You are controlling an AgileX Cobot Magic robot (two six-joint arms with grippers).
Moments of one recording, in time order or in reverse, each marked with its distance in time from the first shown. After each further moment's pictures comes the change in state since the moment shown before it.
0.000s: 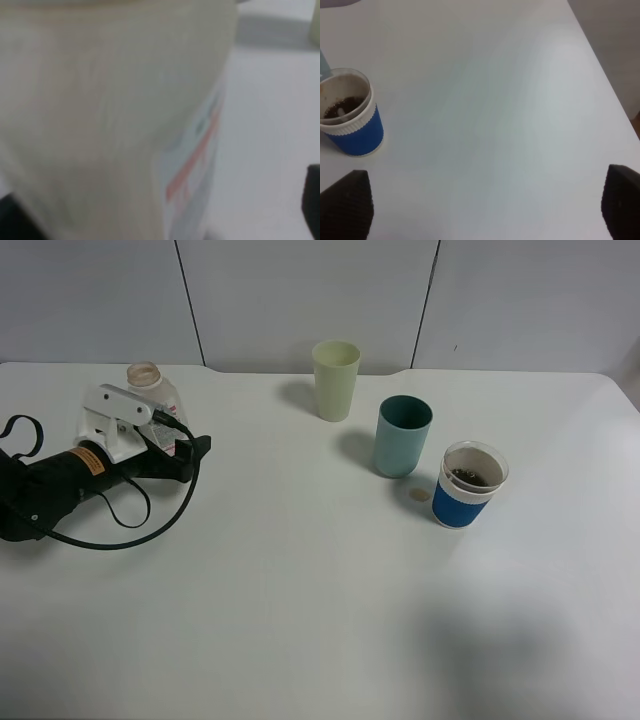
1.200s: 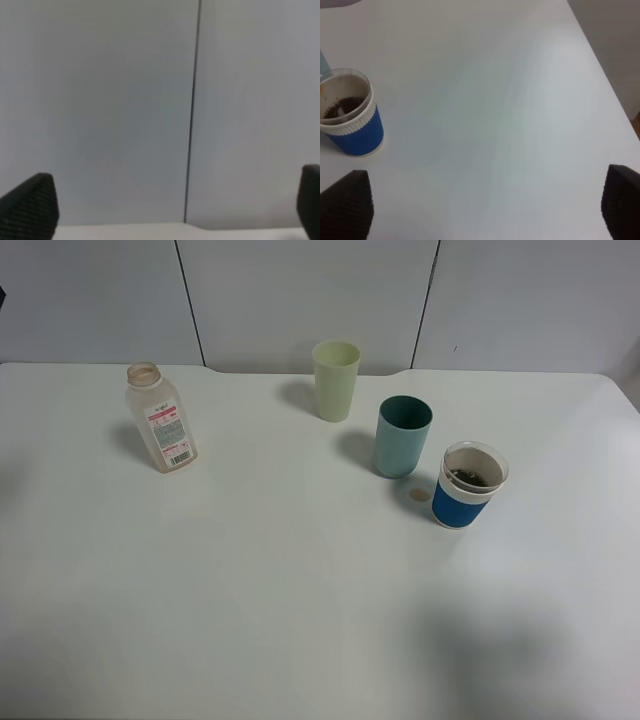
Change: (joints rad) left arm 0.000 -1.296 0.276 -0.358 0.580 0.014; right arm 0.000 0.000 0.000 0.000 0.000 0.000
